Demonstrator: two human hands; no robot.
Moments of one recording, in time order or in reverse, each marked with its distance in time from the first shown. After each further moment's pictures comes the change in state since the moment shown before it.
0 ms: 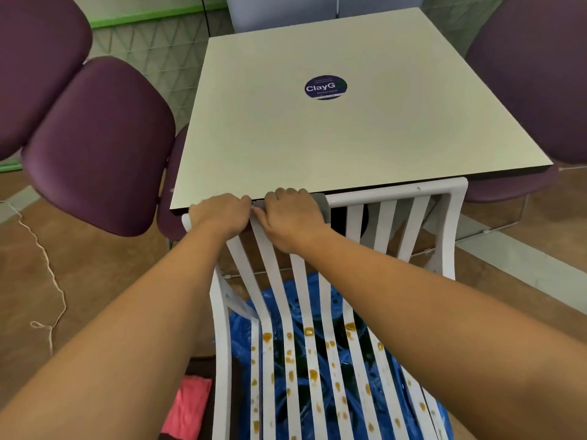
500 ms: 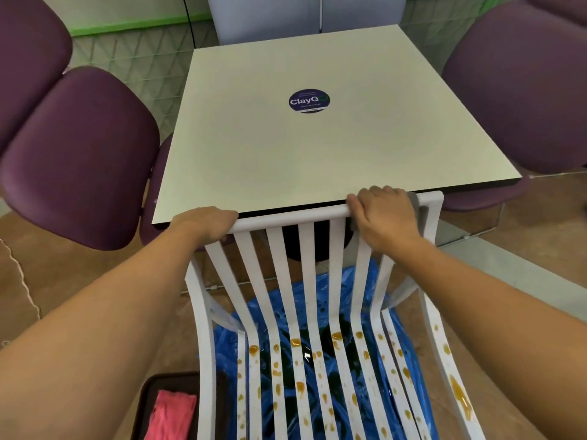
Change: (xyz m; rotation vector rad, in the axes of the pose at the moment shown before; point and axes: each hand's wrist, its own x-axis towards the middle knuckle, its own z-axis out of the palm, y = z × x) left_hand 0.016 -0.004 -0.017 -0.078 -0.246 0.074; right_hand -0.061 0.166 -0.009 -0.076 0.239 0.246
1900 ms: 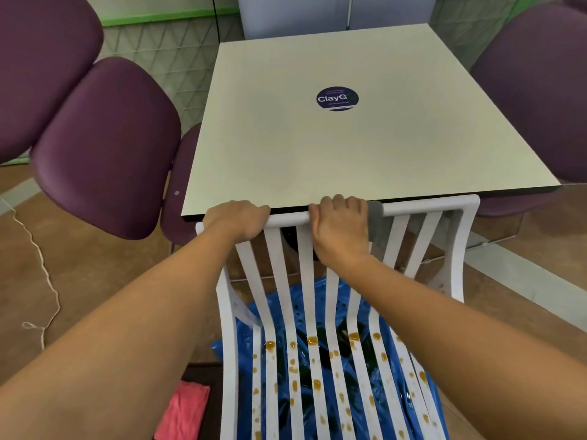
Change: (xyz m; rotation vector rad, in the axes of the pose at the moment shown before) left_hand 0.000 -0.001 0.008 0.062 0.126 0.030; right_hand 0.001 -0.137 0.017 -0.028 0.019 0.056
